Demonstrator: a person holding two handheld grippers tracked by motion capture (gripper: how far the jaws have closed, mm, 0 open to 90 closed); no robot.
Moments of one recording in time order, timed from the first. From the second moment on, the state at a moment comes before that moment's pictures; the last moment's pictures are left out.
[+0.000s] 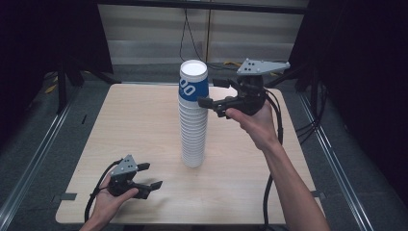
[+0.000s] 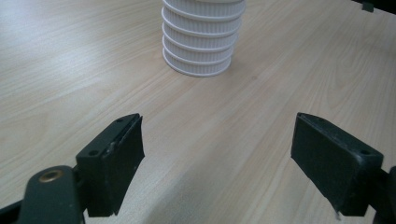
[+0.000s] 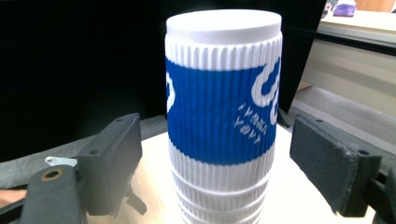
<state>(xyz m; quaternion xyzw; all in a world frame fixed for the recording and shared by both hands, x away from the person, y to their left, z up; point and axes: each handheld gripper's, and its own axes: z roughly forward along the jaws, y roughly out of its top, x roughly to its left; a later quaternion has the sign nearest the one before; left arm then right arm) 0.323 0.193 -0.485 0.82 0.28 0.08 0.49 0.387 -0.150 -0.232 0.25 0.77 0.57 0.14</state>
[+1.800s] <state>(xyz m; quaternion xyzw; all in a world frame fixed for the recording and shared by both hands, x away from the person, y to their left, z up) 0.327 0.194 -0.487 0.82 0.29 0.09 0.48 0.419 -0.118 -0.210 0.22 0.79 0.56 0.13</state>
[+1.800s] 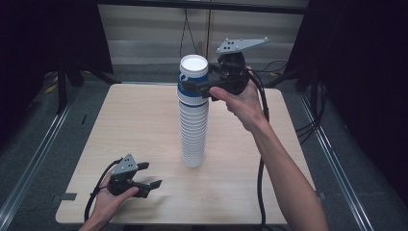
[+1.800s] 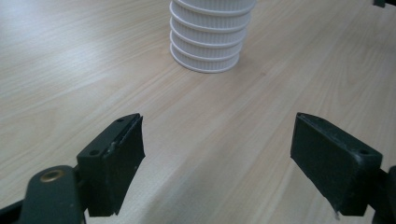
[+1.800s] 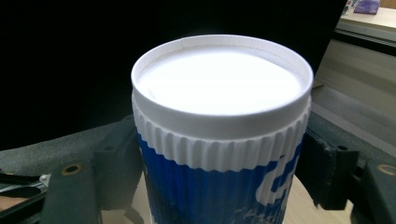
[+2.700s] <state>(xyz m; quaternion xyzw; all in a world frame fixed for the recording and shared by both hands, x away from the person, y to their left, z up) 0.328 0.194 -0.487 0.82 0.29 0.10 0.48 0.408 -0.125 -0.193 0.22 0.73 0.63 0.16</state>
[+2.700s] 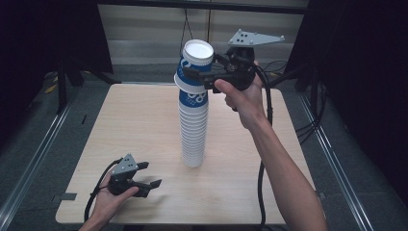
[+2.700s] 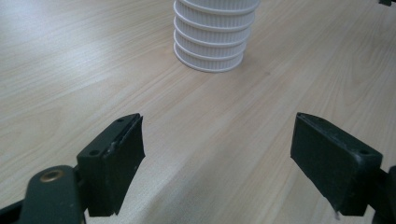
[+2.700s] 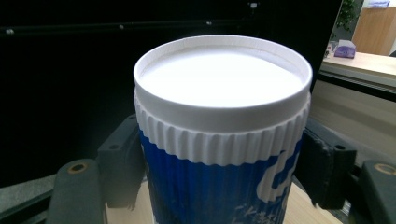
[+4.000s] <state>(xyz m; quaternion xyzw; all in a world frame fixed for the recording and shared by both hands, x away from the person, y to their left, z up) 0.327 0.188 -0.488 0.83 0.28 0.09 0.48 0.395 -0.160 -0.178 0.23 0.69 0.66 0.17</state>
